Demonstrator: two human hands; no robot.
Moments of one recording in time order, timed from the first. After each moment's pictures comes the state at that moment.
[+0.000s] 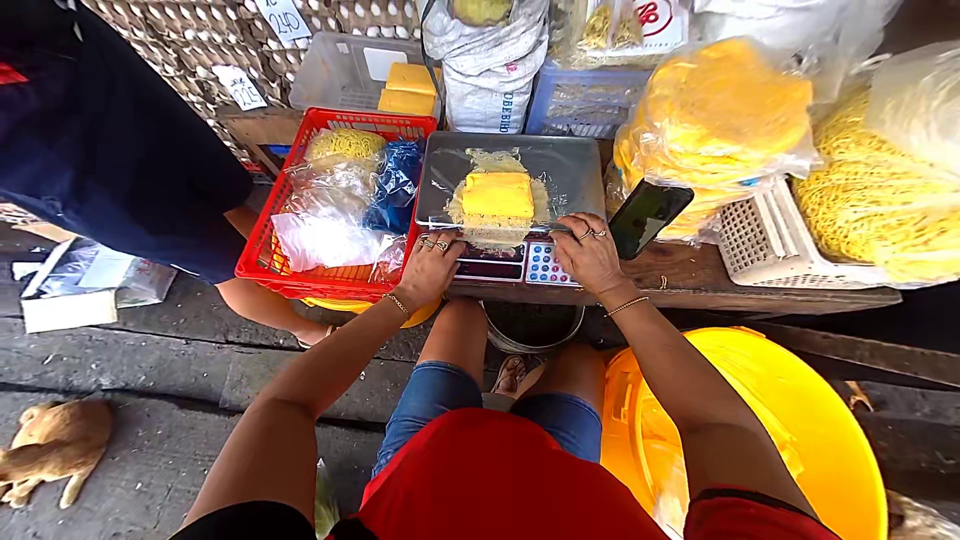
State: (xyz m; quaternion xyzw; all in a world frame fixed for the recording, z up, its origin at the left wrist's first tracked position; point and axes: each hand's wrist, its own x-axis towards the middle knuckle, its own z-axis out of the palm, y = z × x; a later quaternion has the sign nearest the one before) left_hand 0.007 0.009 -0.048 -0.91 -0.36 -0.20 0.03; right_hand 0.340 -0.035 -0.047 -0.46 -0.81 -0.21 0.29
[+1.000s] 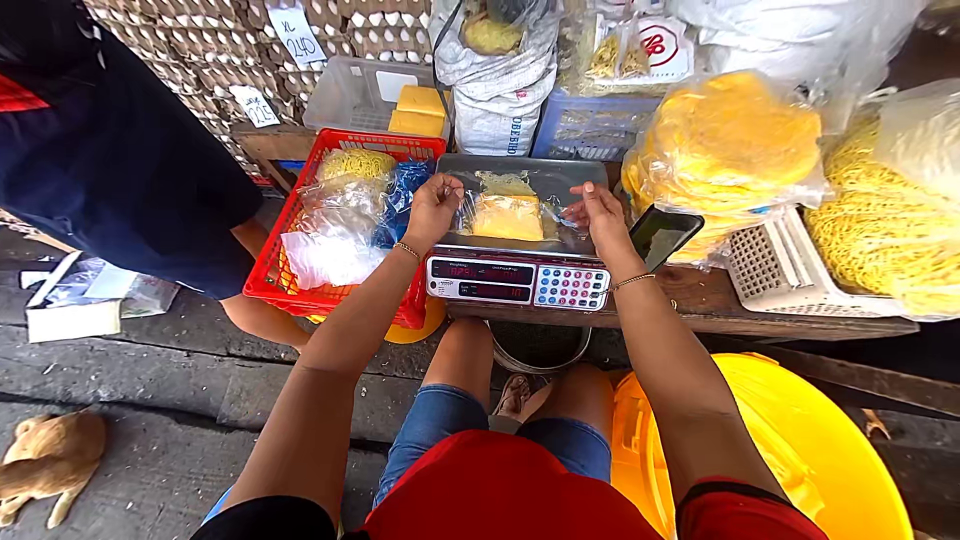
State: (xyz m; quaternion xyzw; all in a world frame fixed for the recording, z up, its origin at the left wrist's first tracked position) left_hand 0.029 0.108 0.031 -0.72 -0.42 -0.44 -0.33; right_hand 0.333 0.036 0.015 -0.56 -0.56 0.31 0.53
